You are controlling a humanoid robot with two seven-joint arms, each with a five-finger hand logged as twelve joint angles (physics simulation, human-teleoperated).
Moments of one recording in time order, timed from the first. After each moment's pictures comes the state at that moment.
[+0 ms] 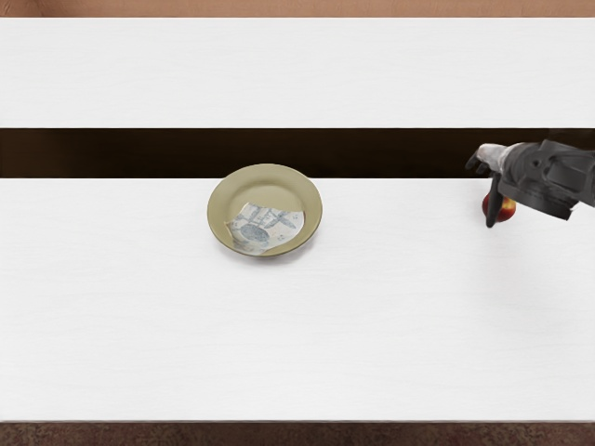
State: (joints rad) left arm 0.02 0.00 0.01 -0.32 0.00 0.12 0.07; right arm 1.35 -0.51 -0.28 1.07 -0.72 -0.07 -0.61
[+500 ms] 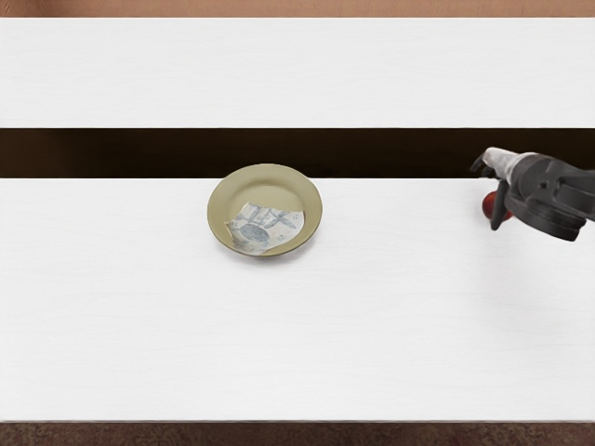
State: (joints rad) left arm 0.02 0.00 0.01 -0.32 0.00 0.12 0.07; right arm 1.35 -0.57 -0.33 1.20 -0.75 -0.20 -0.61
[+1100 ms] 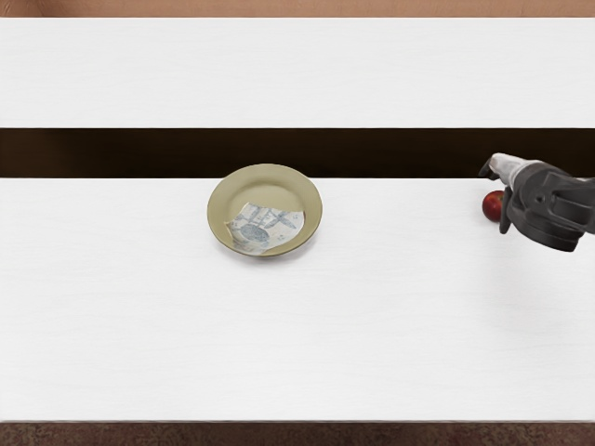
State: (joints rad) left arm 0.02 0.00 0.01 -0.32 0.00 0.12 0.07; right arm 1.35 -0.54 -0.39 1.18 -0.77 -0.25 -0.61
